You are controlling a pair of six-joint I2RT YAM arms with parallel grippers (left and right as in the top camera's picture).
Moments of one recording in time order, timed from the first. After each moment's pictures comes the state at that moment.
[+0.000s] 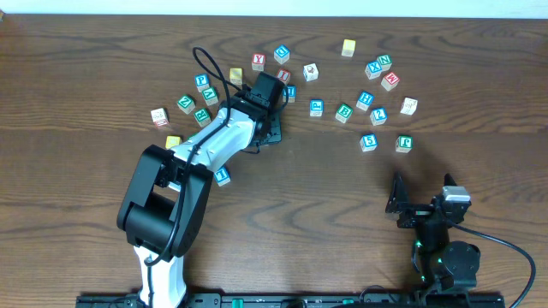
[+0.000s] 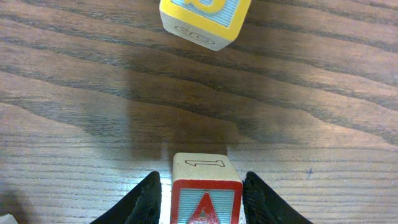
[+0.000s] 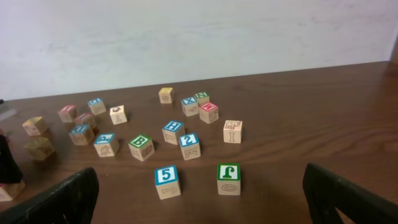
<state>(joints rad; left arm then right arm) -0.46 2.01 1.35 -0.58 -0.04 -0.54 0.03 0.01 0.01 -0.07 0.02 0.13</state>
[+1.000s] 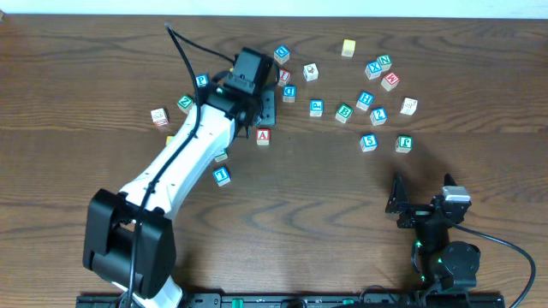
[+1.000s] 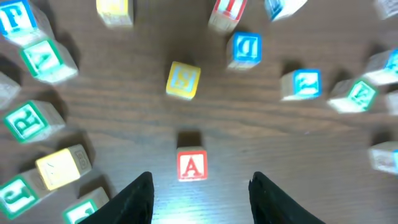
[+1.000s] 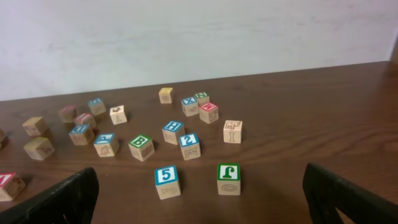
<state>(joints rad) -0.44 1.78 1.49 -0.75 -0.03 -0.41 0.03 0.01 0.01 -0.07 0.02 0.13</state>
